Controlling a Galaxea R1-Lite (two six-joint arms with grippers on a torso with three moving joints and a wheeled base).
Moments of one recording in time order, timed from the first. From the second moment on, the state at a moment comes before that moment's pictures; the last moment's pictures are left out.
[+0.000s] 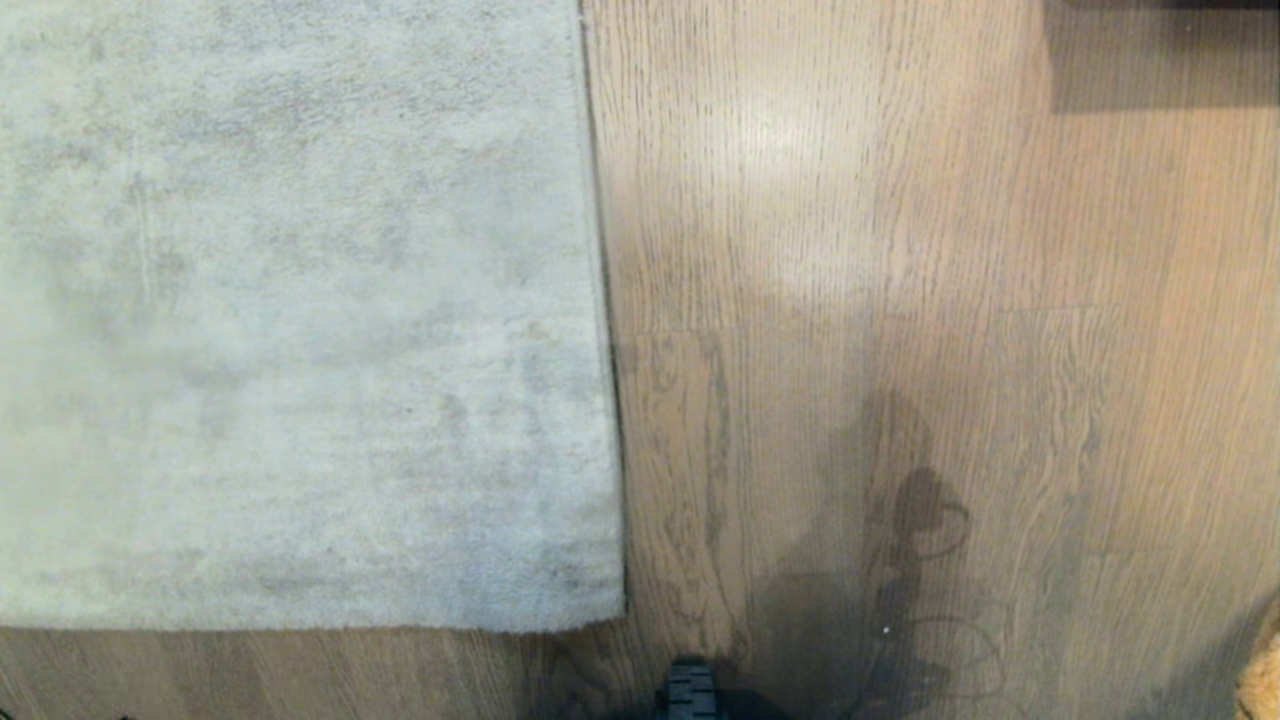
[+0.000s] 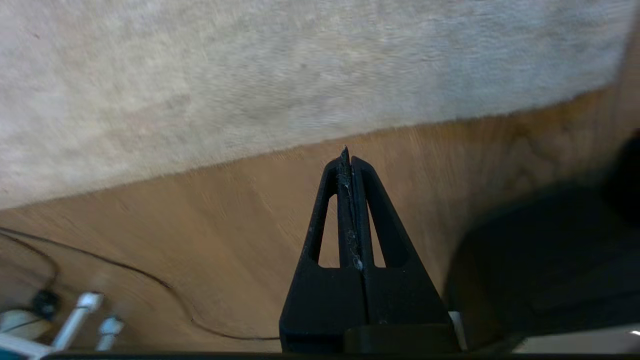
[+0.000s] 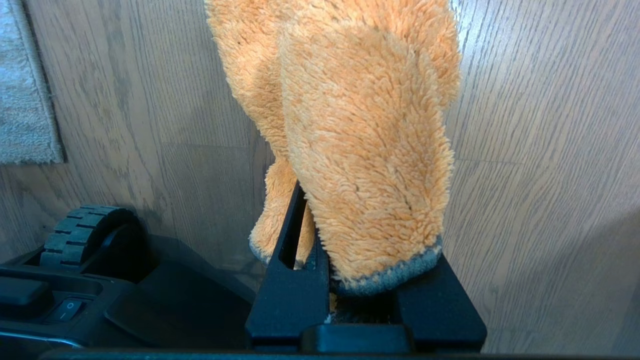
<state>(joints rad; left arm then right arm) -0.04 0.48 0.00 -0.15 0.08 0.20 0.00 0.00 0.00 0.01 0.06 -0.10</state>
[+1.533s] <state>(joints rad) -0.01 0.00 0.00 0.00 -0.02 0.09 0.00 0.00 0.00 0.01 0.06 -0.10</state>
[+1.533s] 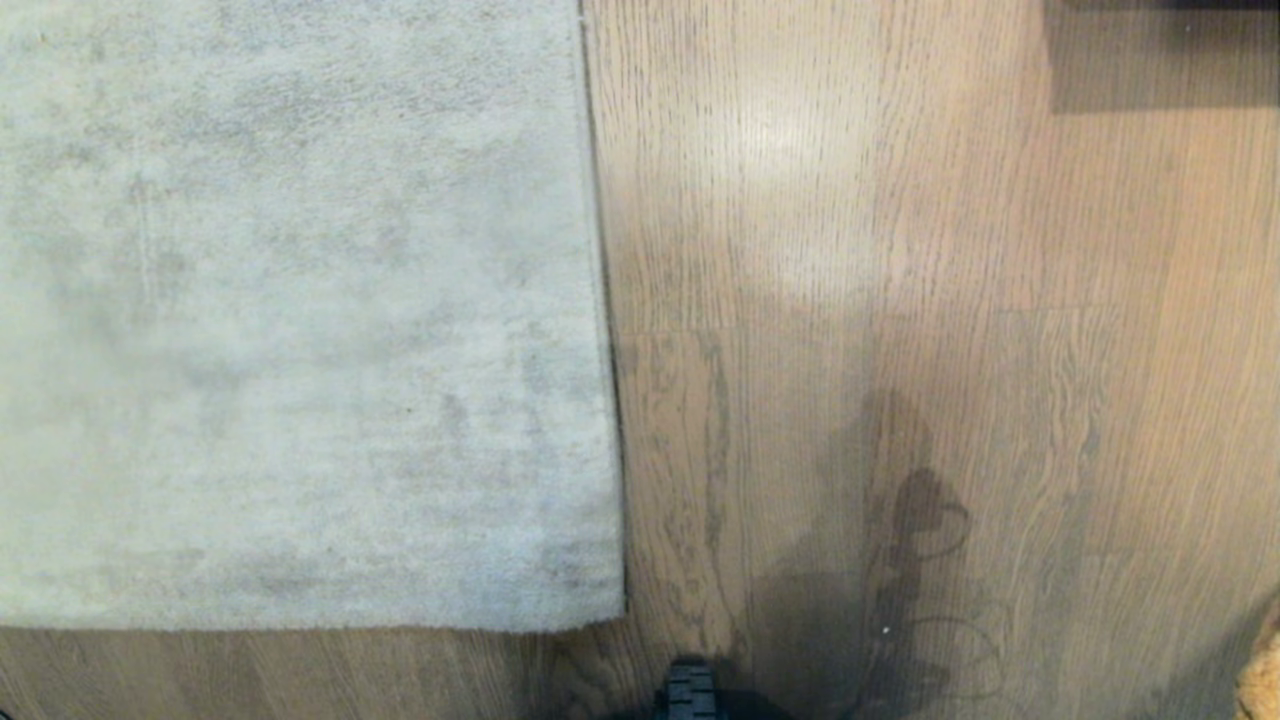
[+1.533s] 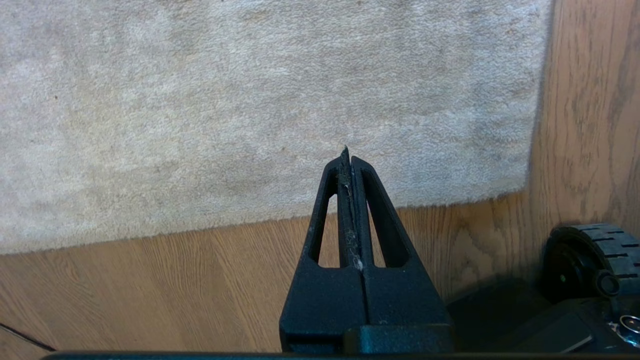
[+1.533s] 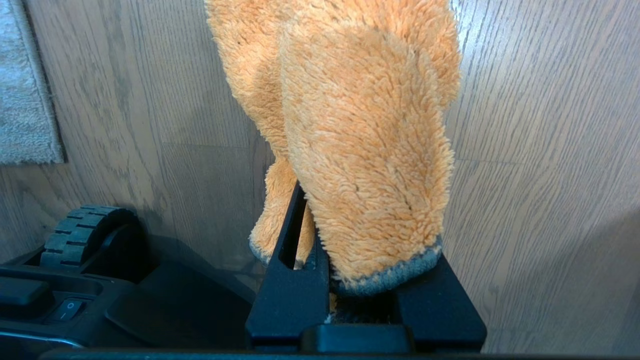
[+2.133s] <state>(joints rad) -0.01 0.00 0.00 0.00 -0.02 0.08 0.00 0.00 0.00 0.01 0.06 -0.10</state>
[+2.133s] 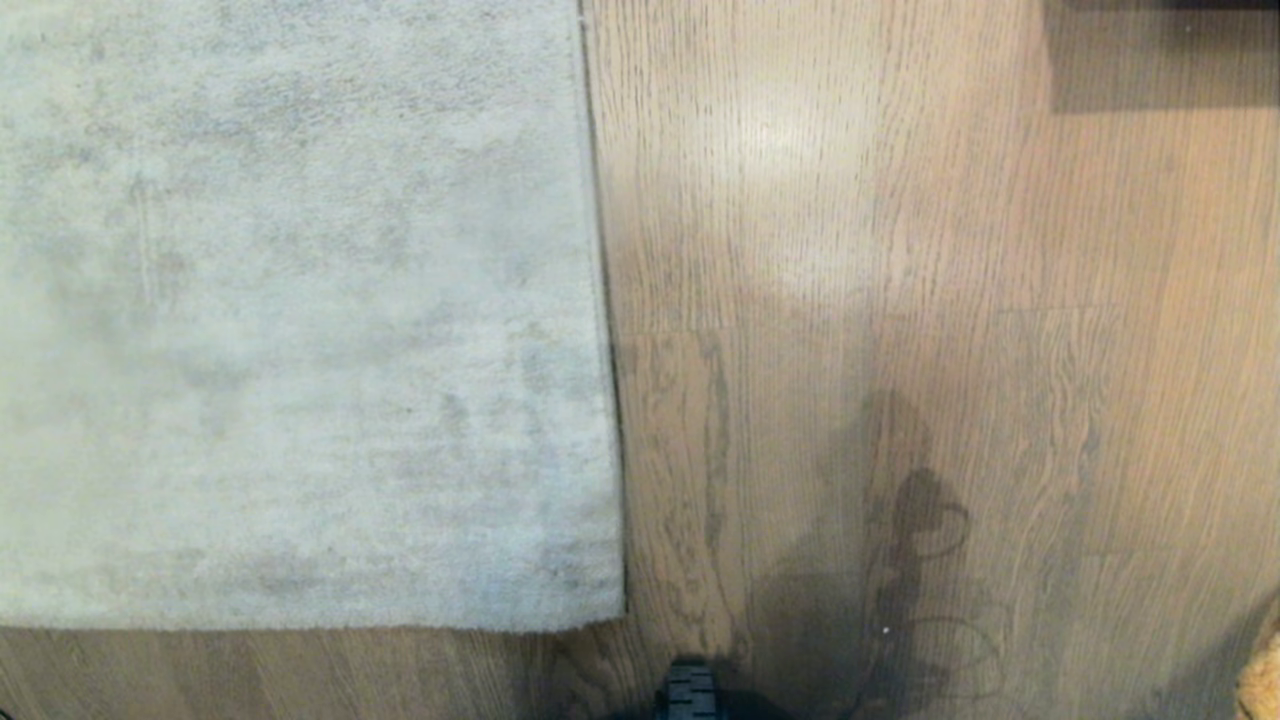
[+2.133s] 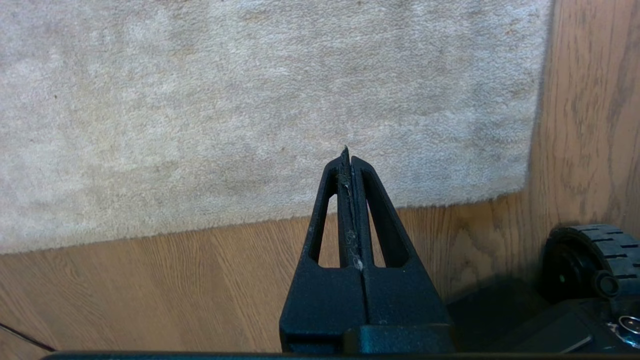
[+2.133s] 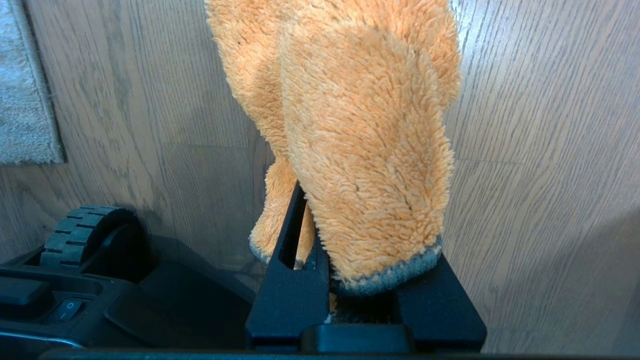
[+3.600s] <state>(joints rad) -0.01 0.00 0.00 0.00 -0.01 0.03 0.00 0.00 0.00 0.01 0.06 -0.10</state>
